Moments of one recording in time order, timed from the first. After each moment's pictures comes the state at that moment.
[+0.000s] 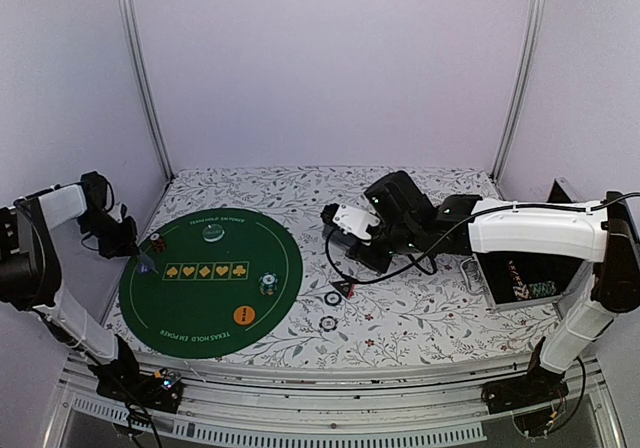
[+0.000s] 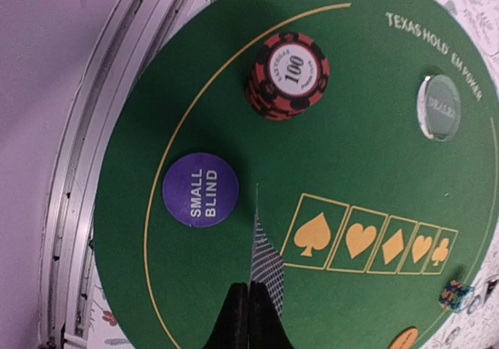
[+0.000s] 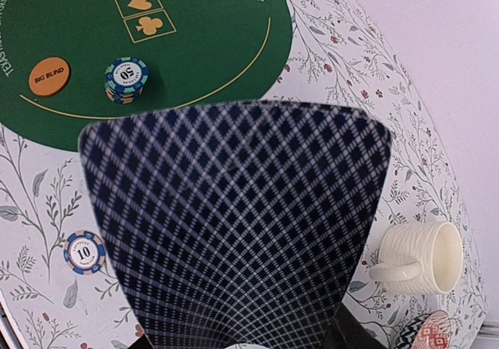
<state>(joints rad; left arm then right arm) 0.36 1.52 1.06 -0.78 0.20 -0.10 0.97 1.63 1.22 -0.36 0.19 -0.35</state>
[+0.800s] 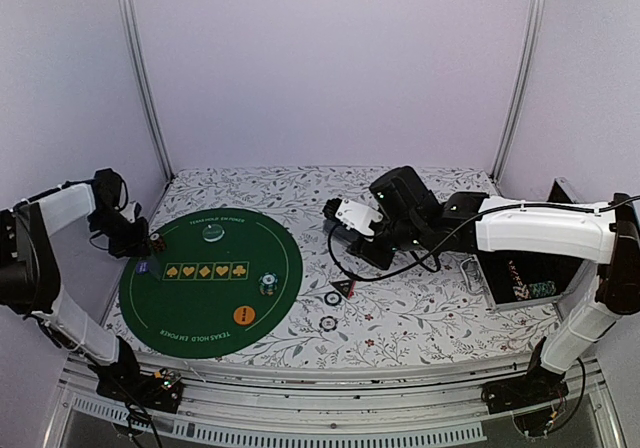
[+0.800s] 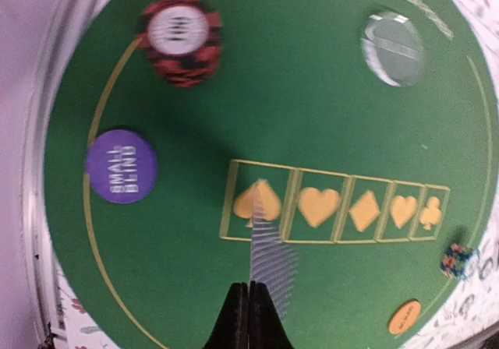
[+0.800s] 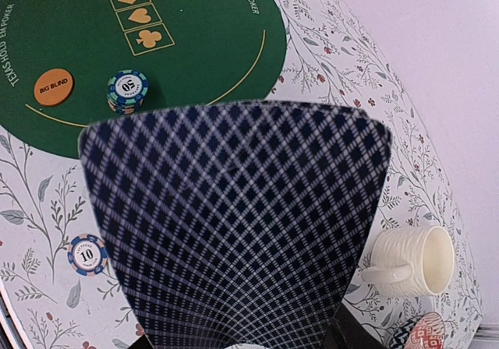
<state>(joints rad) 0.25 1.50 1.04 -0.82 0.16 -0.10 0.97 1.59 1.22 -0.36 0.18 -0.35</state>
